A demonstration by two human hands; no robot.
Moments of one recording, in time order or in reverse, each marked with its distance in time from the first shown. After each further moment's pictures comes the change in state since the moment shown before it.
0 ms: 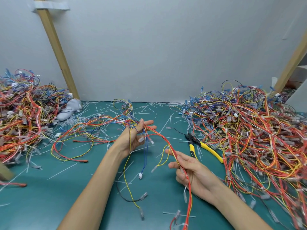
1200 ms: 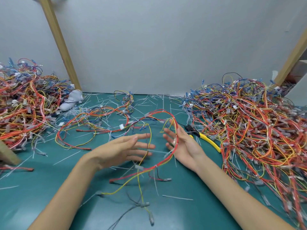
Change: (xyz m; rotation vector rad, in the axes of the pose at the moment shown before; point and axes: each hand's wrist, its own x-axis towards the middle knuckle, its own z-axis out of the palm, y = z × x) left_hand -0.102 0.021 -0.008 0.265 -0.355 -0.230; right_hand 0.040 -0.012 0.019 0.153 0.194 -0.131
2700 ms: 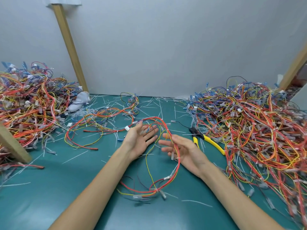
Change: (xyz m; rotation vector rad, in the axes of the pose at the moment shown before) left_hand 0.068 -0.003 0.009 -0.763 0.438 0.122; right_hand -0.013 0.002 0.001 -0.257 -0.213 0.043
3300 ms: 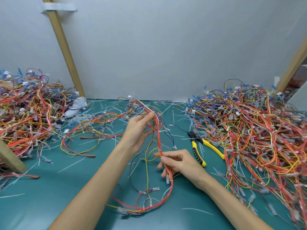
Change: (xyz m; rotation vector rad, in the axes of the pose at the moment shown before) left_hand -0.001 0.023 0.039 0.379 -0.075 0.309; right_hand -0.013 0.012 0.006 -0.491 0.012 -0.017
